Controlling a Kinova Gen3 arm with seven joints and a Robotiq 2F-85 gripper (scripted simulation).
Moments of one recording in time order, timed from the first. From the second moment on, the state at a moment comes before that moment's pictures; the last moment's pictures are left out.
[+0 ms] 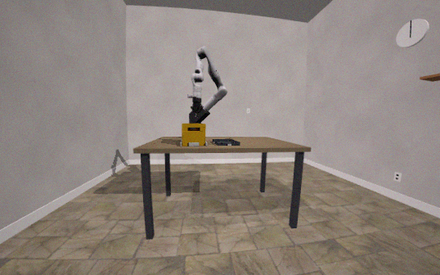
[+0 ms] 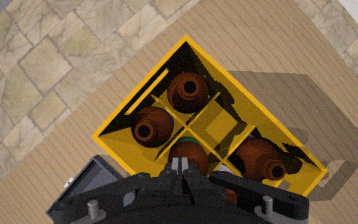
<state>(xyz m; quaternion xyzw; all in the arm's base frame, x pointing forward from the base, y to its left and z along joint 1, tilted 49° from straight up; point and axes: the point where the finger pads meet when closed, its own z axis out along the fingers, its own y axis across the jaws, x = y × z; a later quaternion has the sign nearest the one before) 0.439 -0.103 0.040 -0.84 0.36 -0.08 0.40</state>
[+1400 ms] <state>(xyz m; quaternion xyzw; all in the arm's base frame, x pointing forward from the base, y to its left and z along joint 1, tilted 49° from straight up) 0.487 -0.102 0.066 -0.84 0.35 -0.08 0.40</state>
